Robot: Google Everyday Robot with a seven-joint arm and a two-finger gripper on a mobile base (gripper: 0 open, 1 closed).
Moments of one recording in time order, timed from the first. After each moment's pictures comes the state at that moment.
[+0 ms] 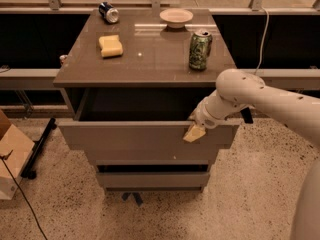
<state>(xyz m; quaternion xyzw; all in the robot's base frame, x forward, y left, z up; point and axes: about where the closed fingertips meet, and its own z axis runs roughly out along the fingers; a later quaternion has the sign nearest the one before) 0.639 -0.128 0.637 -0.61 0.76 0.09 0.22</state>
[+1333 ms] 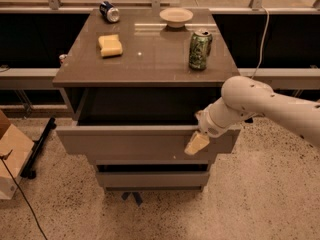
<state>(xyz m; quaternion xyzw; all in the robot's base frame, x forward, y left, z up) 0.596 -0.128 0.639 -0.58 0.78 0.11 0.21</state>
